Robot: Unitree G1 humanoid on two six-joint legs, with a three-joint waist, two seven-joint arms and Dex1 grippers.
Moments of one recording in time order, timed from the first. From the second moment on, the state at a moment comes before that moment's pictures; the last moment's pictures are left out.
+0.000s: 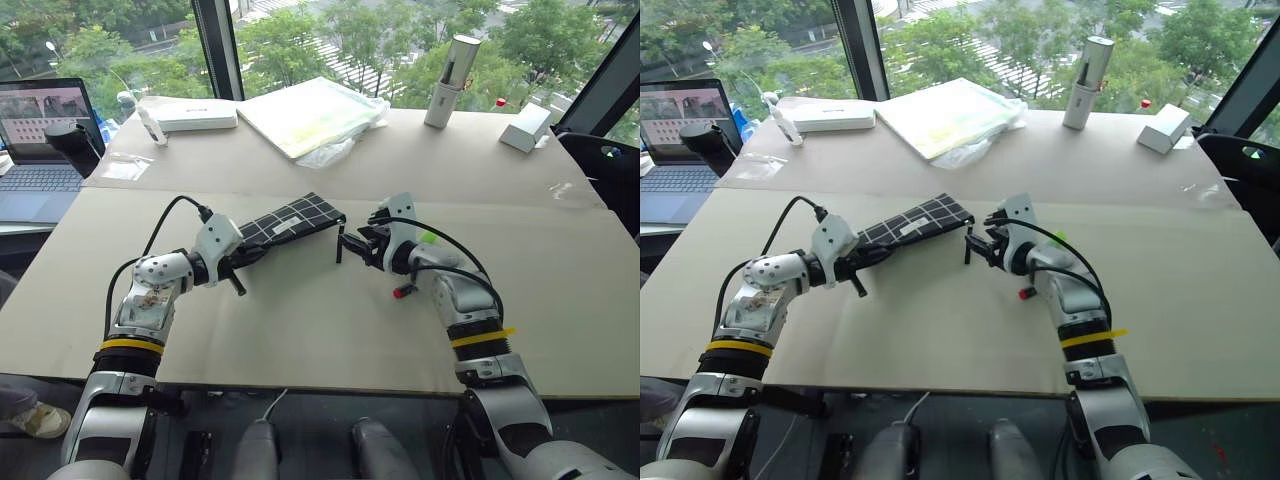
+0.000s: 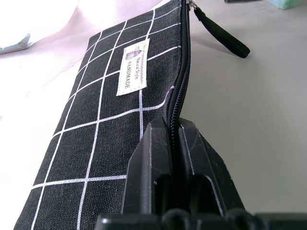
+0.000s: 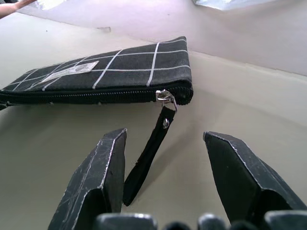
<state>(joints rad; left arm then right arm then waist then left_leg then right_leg) -0.54 0.54 -0.02 0.36 -0.12 0.07 -0.93 -0.70 -0.20 0.03 0.31 0.24 0.57 0.49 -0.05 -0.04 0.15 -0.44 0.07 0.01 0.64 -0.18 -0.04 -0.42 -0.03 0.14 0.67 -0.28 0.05</state>
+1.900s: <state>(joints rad) -0.56 0.50 -0.02 0.32 -0.12 0.11 -0.89 -0.73 -0.17 0.20 0.25 0.20 0.51 0.76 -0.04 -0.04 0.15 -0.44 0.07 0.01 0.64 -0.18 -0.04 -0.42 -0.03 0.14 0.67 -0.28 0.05</state>
